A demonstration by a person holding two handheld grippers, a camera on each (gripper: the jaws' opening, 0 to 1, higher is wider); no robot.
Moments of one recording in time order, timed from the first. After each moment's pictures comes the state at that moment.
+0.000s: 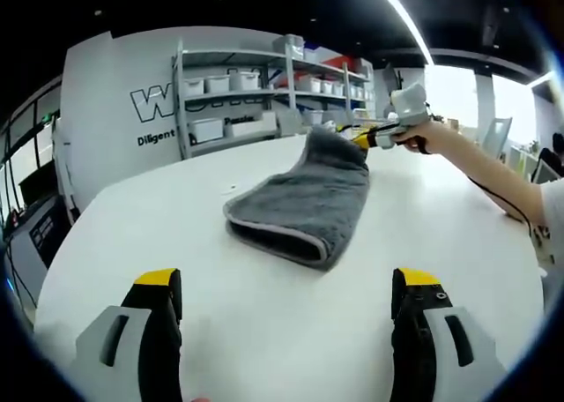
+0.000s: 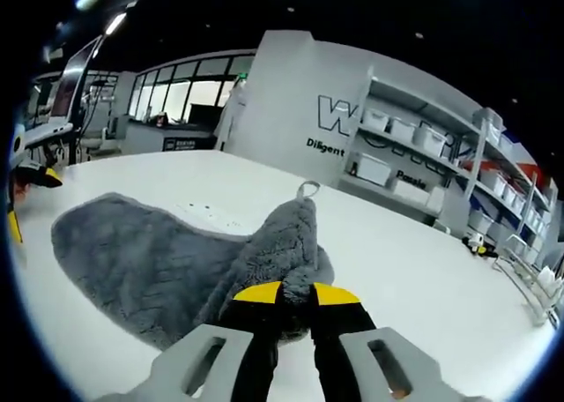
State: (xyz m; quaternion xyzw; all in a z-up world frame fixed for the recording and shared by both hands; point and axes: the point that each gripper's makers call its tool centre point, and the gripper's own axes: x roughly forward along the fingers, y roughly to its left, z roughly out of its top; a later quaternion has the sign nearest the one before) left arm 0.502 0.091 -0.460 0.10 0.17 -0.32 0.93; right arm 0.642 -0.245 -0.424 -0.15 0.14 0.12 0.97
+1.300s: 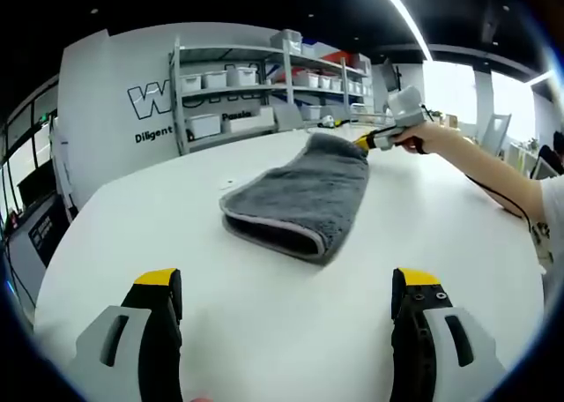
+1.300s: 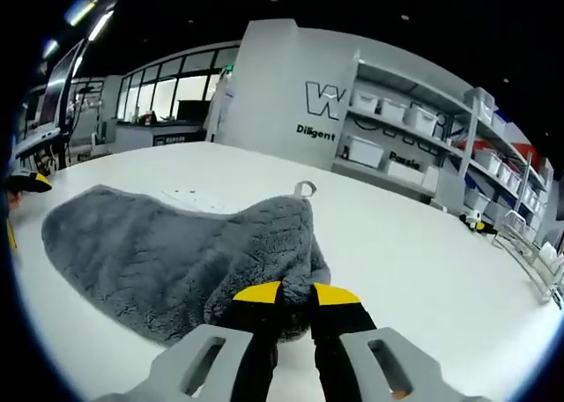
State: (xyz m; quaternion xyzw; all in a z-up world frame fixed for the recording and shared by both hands) left arm 0.501 0.089 -0.466 0.10 0.18 -0.33 0.92; right arm 0.643 -0.267 -0.451 -0.13 0.17 0.10 0.97
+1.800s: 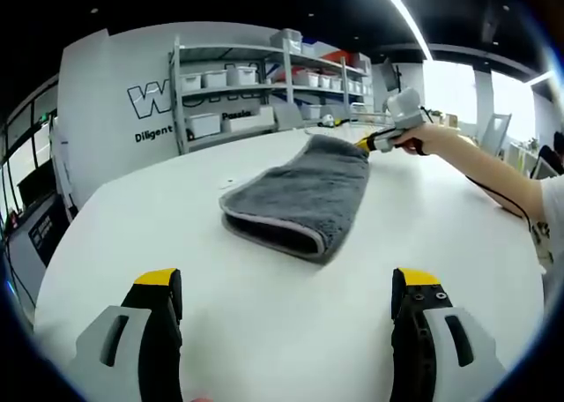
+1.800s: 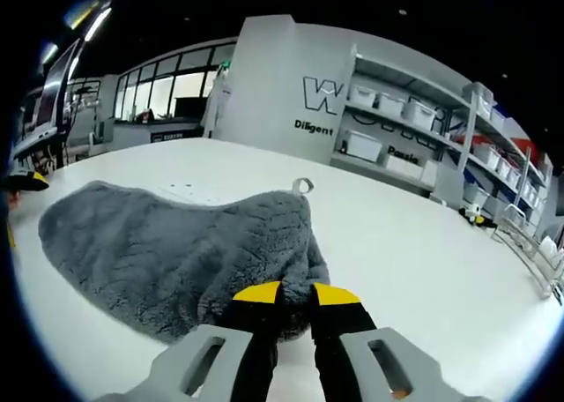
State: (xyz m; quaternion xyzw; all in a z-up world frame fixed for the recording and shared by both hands) left arm 0.502 0.090 -0.466 0.10 0.18 -0.33 0.92; right arm 0.643 -0.272 -0.460 -0.12 0.18 0.09 0.97
